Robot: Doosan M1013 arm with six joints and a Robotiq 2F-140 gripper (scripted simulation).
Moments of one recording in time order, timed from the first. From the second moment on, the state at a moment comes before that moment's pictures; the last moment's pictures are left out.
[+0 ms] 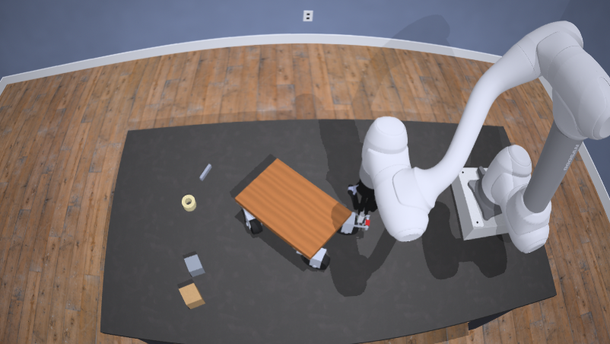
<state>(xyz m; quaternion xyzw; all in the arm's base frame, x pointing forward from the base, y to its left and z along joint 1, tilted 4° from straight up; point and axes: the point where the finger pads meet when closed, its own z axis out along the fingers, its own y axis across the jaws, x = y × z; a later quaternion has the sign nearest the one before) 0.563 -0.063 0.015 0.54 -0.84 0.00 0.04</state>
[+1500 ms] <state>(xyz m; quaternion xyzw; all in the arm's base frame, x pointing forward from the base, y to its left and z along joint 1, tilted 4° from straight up) 0.563 -0.064 0.006 0.54 -0.84 0.00 0.04</state>
